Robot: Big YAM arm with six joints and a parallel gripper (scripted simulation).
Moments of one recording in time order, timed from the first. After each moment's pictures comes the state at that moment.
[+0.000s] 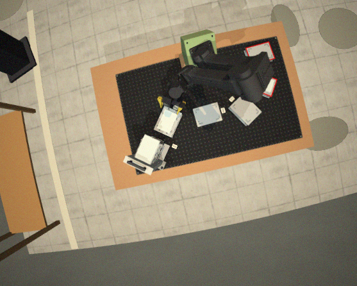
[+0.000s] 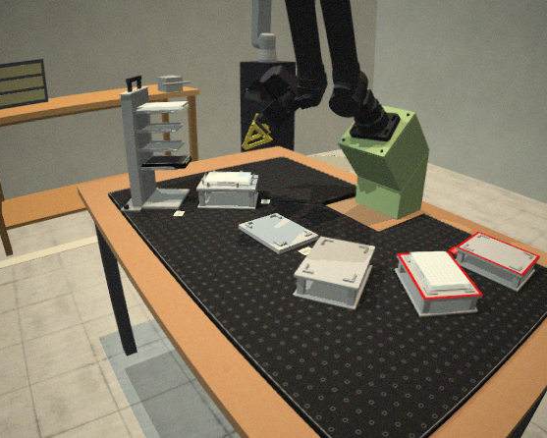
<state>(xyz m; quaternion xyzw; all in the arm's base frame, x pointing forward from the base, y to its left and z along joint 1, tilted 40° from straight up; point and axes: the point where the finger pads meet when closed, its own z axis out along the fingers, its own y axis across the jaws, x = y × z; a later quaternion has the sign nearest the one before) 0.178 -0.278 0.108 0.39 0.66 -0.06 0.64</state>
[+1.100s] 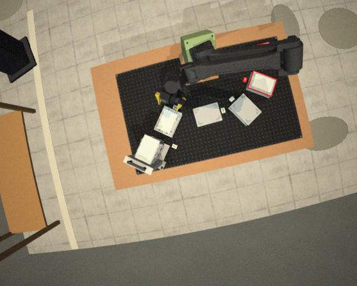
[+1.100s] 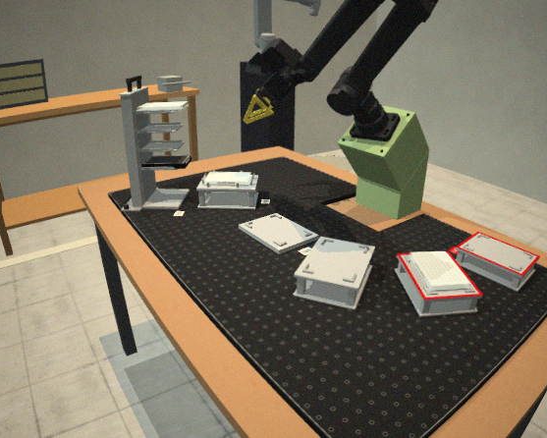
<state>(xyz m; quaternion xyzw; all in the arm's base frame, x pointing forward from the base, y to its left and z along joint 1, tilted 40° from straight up) 0.132 -0.268 0.160 0.39 0.67 -0.06 0.63</state>
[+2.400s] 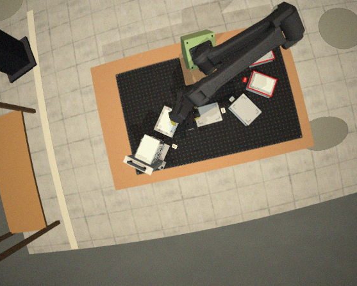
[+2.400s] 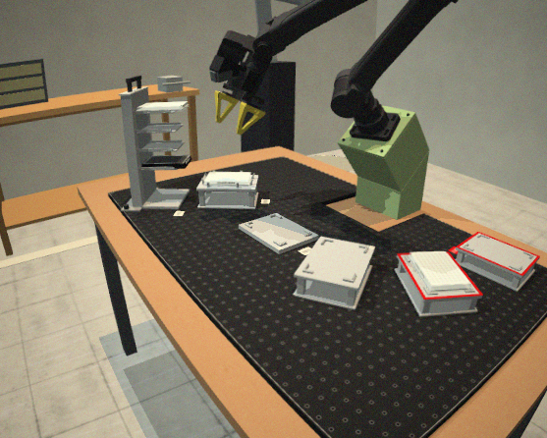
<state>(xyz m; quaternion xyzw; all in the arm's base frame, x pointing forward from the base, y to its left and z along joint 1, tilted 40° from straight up) 0.215 -0.222 0.223 0.07 0.84 -0.11 0.53</state>
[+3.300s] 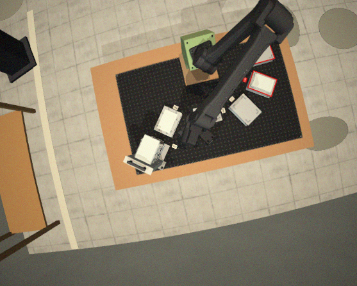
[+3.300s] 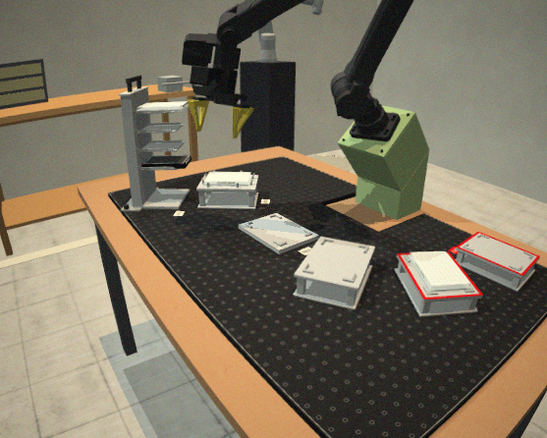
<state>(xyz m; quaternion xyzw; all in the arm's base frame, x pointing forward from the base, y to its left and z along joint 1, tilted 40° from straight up) 0.263 -0.193 0.258 -0.16 0.89 -0.14 0.40</state>
